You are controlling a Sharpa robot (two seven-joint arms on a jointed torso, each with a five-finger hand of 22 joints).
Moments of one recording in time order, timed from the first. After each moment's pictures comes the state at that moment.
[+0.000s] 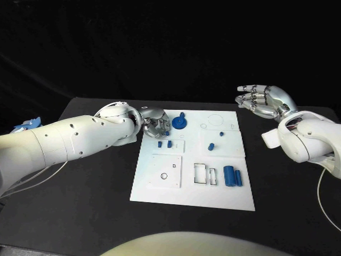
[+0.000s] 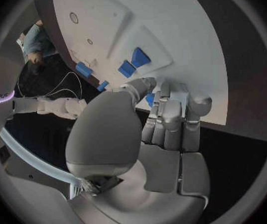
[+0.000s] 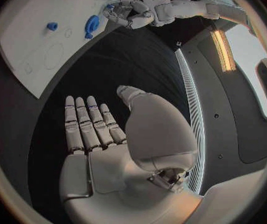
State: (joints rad) left arm 1.16 -0.70 -0.02 1.22 -1.42 -0.06 0.04; left_hand 1.41 -0.20 0.49 0.07 0.36 0.82 0.16 0.24 0.31 1.07 0.08 0.38 0.13 1.35 0.01 1.35 0.88 0.12 1.20 0.11 1.26 0.95; right arm 1.27 -0.83 -0.14 1.40 -0.52 -0.46 0.28; right_hand 1.28 -0.07 0.38 0.20 0.28 0.54 0.16 0.19 0.14 0.69 0.25 0.24 0.06 0.69 0.22 0.06 0.13 0.14 0.63 0.29 0.06 0.10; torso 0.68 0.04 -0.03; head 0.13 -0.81
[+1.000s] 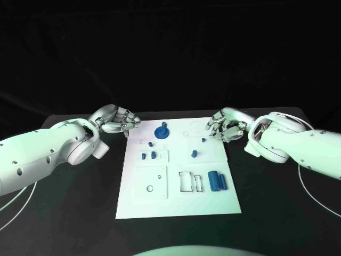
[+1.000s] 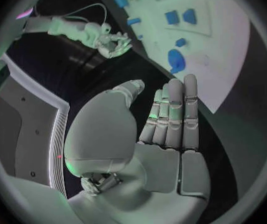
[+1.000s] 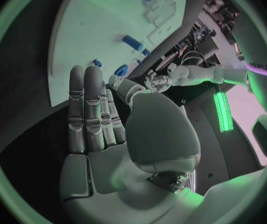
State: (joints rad) left arm 1.17 -0.87 -0.01 1.32 -0.67 -0.19 0.19; left_hand 1.30 -0.20 0.39 0.22 0.36 0.86 0.19 0.26 0.32 0.99 0.12 0.43 0.17 1.06 0.05 1.05 0.46 0.17 0.95 0.14 0.88 0.54; right arm 1.27 -0.81 -0.14 1.40 -1.18 -0.25 0.06; right_hand 1.32 -0.14 0.45 -0.04 0.21 0.89 0.18 0.32 0.21 1.12 0.09 0.32 0.11 1.44 0.00 0.64 0.53 0.17 1.14 0.10 0.61 0.44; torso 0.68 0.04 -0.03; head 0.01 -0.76
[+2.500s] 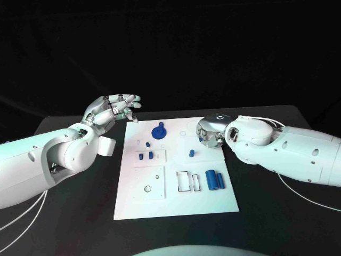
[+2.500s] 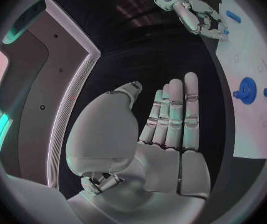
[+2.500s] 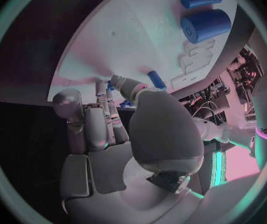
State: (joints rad) left arm 1.15 -0.94 -0.01 1.53 -0.07 -0.19 0.50; left_hand 1.31 -0.16 0.33 0.27 0.25 0.85 0.19 0.27 0.32 0.94 0.13 0.47 0.19 1.03 0.06 1.05 0.45 0.17 0.97 0.16 0.82 0.50; right arm 1.24 -0.68 -0.14 1.37 -1.72 -0.15 -0.18; right_hand 1.29 -0.18 0.57 0.00 0.17 0.92 0.17 0.31 0.24 1.12 0.09 0.25 0.14 1.46 0.01 1.31 1.17 0.14 1.28 0.11 1.11 1.00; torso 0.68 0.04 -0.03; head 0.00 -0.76
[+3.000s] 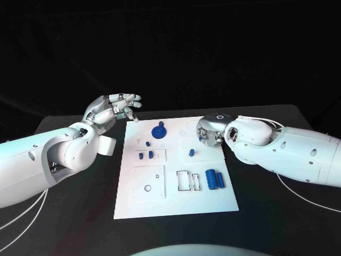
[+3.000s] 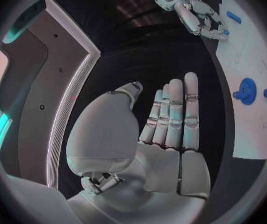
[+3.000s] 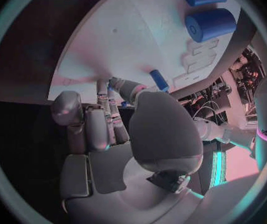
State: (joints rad) left arm 1.15 -0.94 -0.01 1.53 -0.06 -0.19 0.50; left_hand 1.32 -0.16 0.33 0.27 0.25 0.85 0.19 0.27 0.32 0.94 0.13 0.47 0.20 1.03 0.06 1.05 0.45 0.17 0.97 0.15 0.81 0.49; right arm 1.23 -0.67 -0.14 1.36 -1.72 -0.17 -0.19; right_hand 1.30 -0.14 0.61 -0.01 0.14 0.98 0.14 0.33 0.26 1.17 0.07 0.26 0.16 1.47 0.00 1.34 1.20 0.12 1.29 0.10 1.16 1.06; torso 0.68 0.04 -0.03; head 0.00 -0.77
